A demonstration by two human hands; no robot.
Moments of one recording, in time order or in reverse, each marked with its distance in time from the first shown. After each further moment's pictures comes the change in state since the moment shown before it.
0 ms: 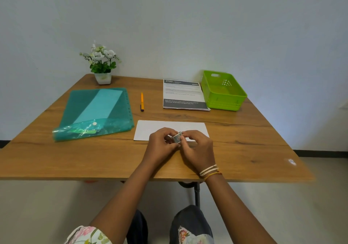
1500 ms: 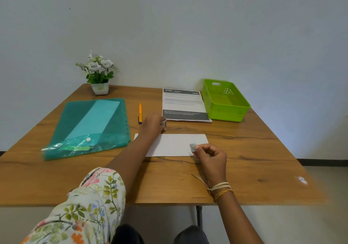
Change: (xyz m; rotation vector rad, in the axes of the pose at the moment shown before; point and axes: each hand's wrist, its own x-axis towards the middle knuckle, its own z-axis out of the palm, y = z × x) left_hand 0.148 -0.032 -0.016 0.527 -0.054 -0.028; right_hand 0.018 0.028 -0.001 0.581 0.175 0.641
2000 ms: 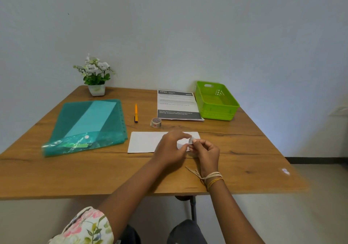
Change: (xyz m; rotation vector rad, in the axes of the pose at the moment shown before) left_hand -0.107 0.056 0.025 -0.321 0.067 0.338; right_hand -0.005 -0.015 0.000 0.260 0.007 0.136
